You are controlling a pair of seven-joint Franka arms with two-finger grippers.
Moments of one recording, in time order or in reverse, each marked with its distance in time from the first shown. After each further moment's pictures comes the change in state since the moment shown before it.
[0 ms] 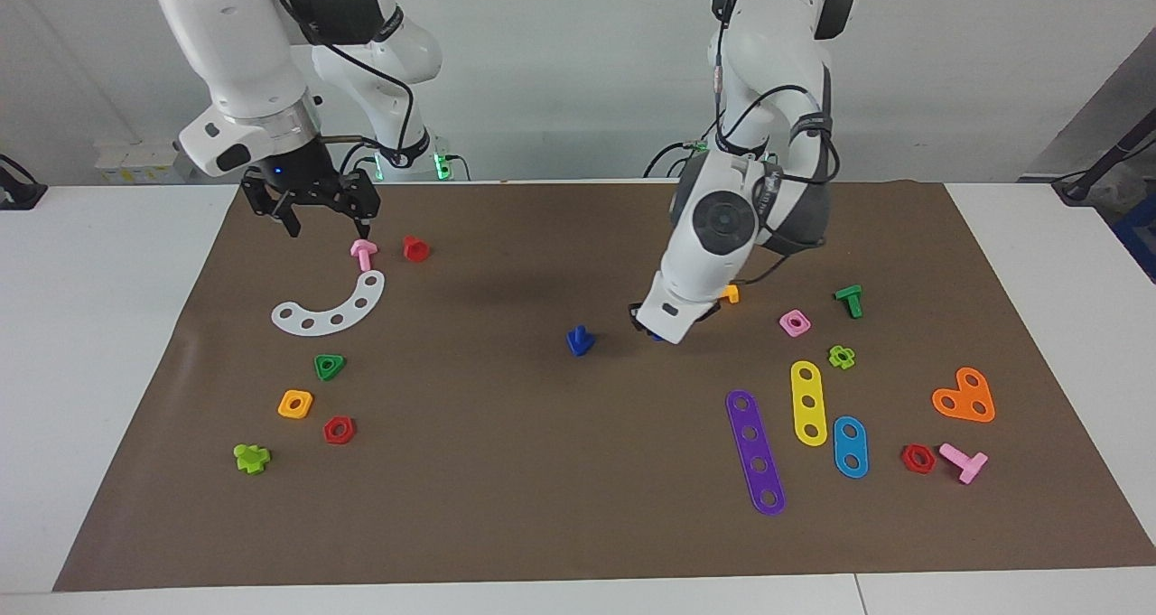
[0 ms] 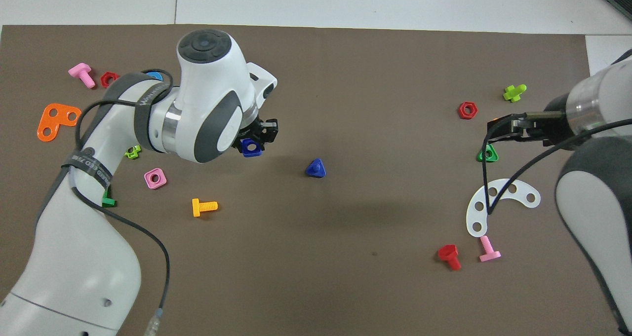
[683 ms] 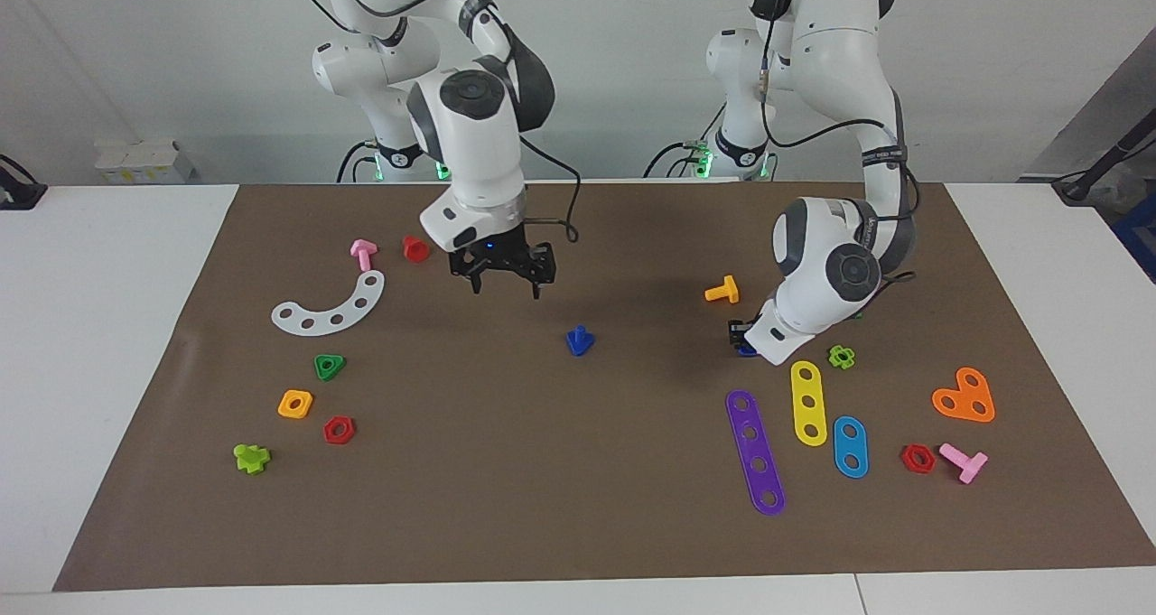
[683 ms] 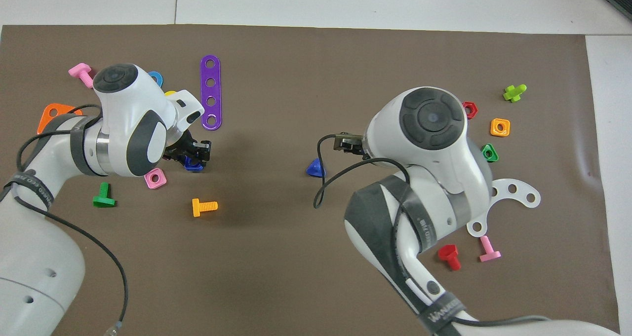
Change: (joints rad) left arm 0.186 -0.087 -0.005 -0.377 0.015 0.258 0.357; right arm 0.346 0.230 0.006 -0.095 -0.005 0.377 0.462
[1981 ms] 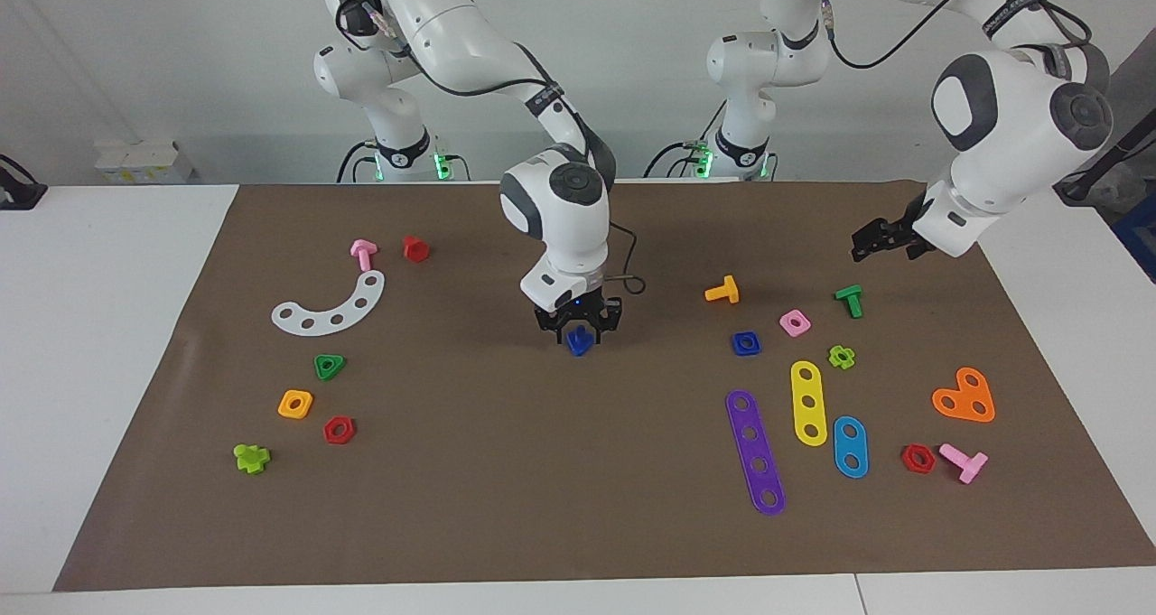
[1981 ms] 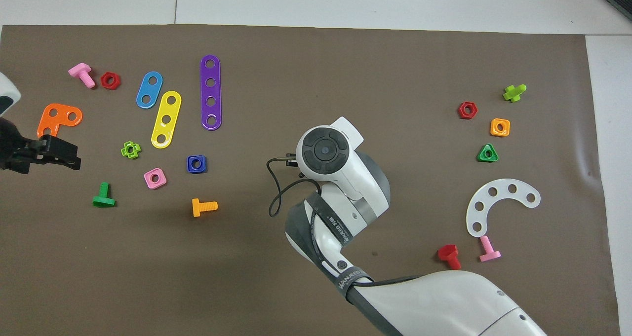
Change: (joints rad) left arm 0.241 -0.413 0.024 0.124 0.113 -0.442 0.088; right arm 0.121 0.244 -0.001 0.048 -0.048 0.189 0.033
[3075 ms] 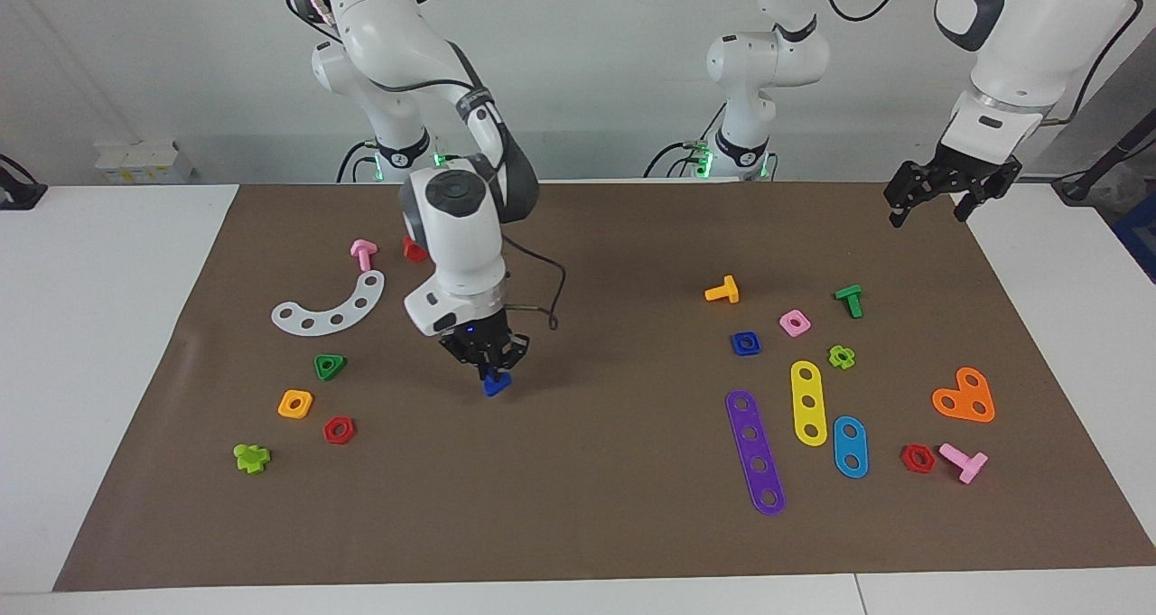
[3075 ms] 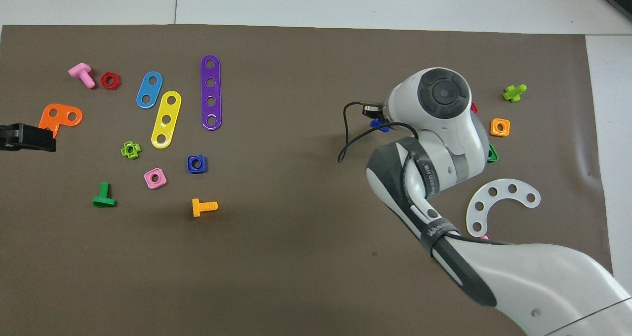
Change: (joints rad) left arm -0.008 -0.057 -0.022 -0.005 0.082 0.133 -0.002; right arm -0.298 -0.081 -0.018 -0.005 -0.014 0.011 -0.145
